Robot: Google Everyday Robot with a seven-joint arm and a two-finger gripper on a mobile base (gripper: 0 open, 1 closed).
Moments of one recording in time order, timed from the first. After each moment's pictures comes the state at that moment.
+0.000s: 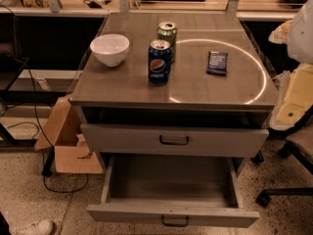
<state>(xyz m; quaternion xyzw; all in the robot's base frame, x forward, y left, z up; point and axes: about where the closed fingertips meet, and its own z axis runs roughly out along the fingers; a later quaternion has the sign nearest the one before) 0.438 -0.217 0.976 -0.60 0.78 -0.03 0.16</state>
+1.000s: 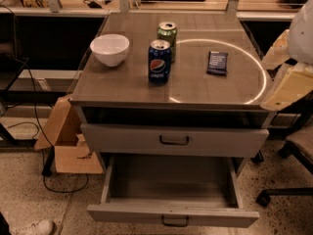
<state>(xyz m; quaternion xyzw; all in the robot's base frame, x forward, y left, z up) 0.438 -0.217 0.976 -0.60 0.78 -0.03 0.16</state>
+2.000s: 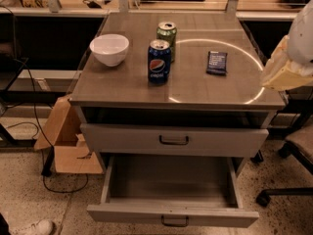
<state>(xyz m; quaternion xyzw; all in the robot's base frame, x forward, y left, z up) 0.446 -0.215 0.978 -0.59 0.78 -0.06 0.19</state>
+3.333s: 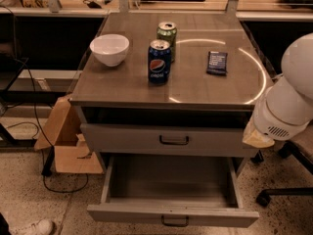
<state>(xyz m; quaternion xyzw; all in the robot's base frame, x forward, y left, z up) 0.438 -0.233 0.812 -0.55 0.83 -0.05 0.12</state>
